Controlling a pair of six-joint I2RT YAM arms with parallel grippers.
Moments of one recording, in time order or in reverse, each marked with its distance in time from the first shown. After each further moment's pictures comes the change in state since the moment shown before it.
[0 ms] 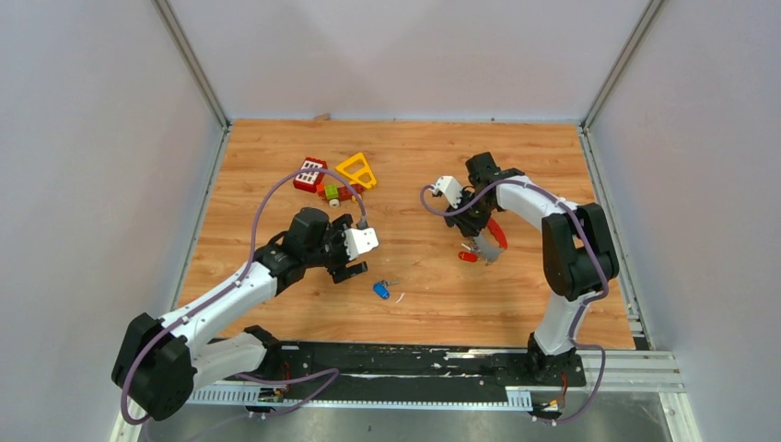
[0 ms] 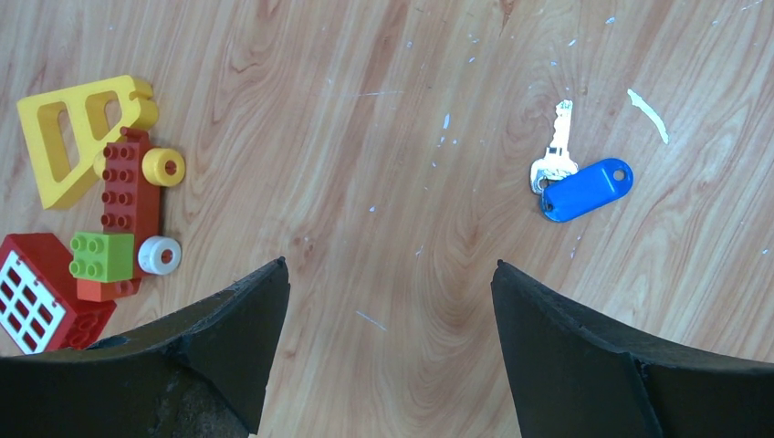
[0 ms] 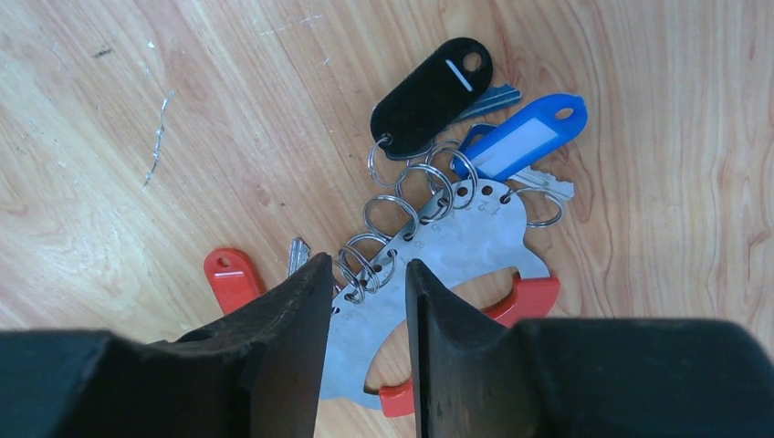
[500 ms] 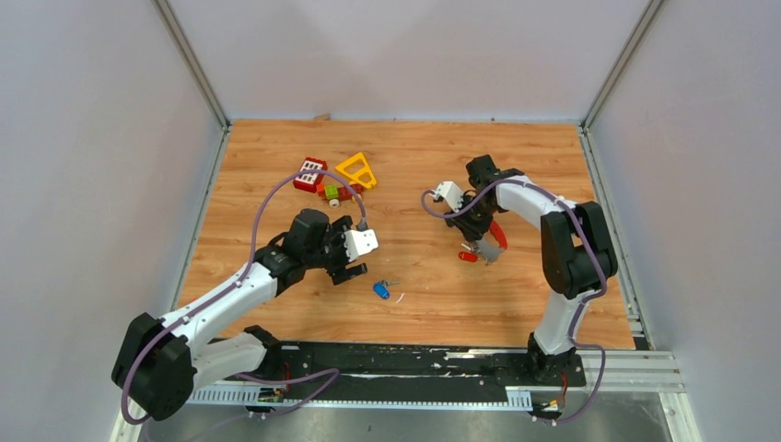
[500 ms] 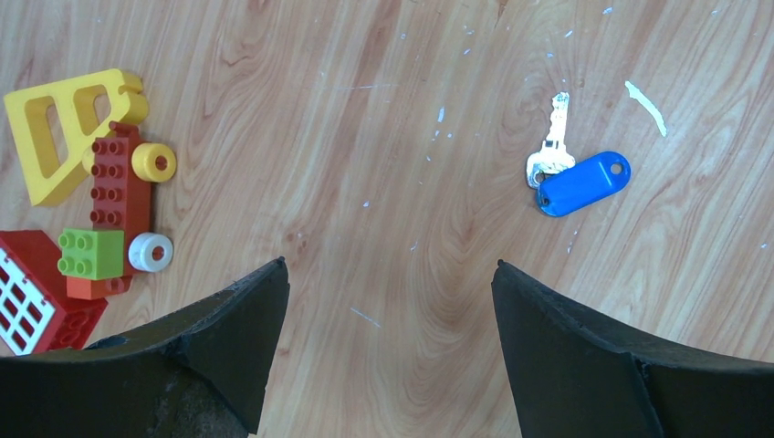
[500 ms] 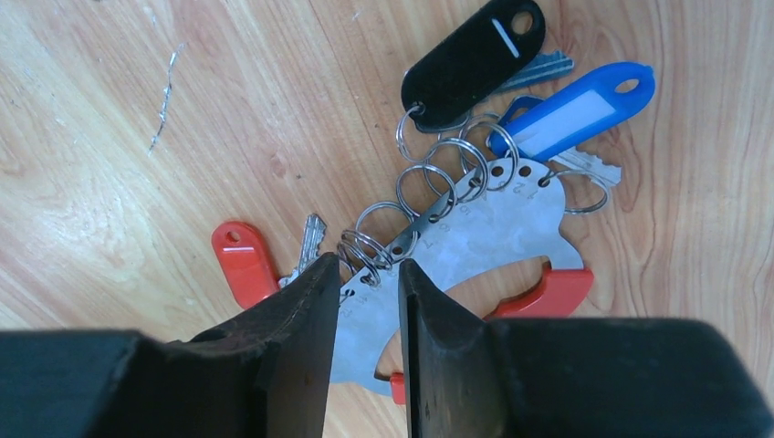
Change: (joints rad) left arm 0.000 0.000 -0.011 0.000 0.000 0.001; right arm -0.007 0.015 0.001 -0.061 0.005 -0.047
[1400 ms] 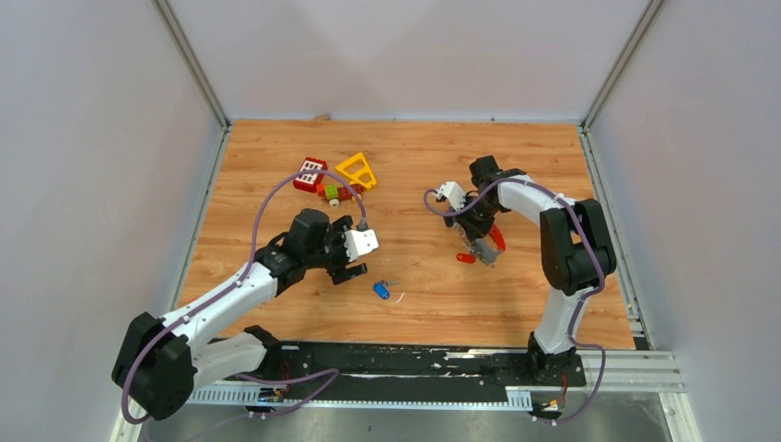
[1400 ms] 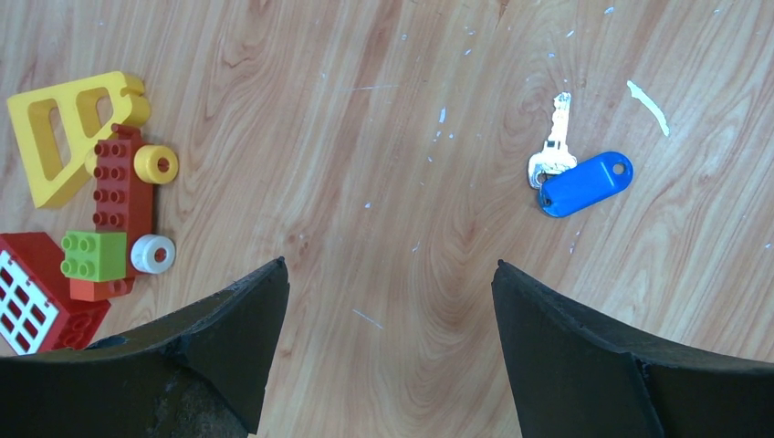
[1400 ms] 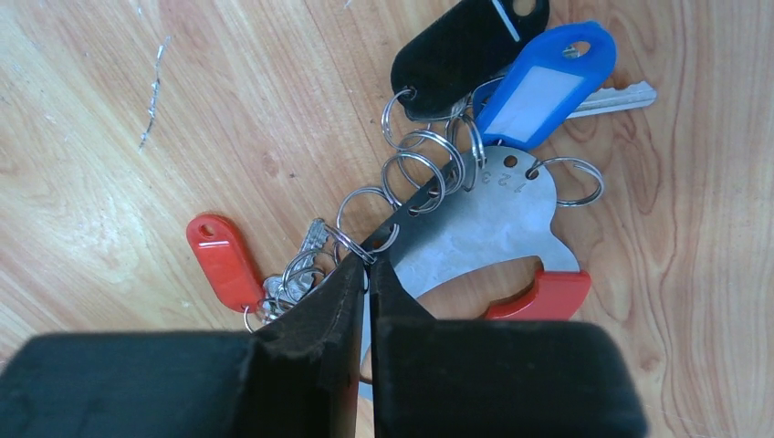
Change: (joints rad) left arm 0.000 0.002 0.000 0.003 0.000 0.004; right arm -0.022 0.026 0.000 -0.005 -0.031 -0.006
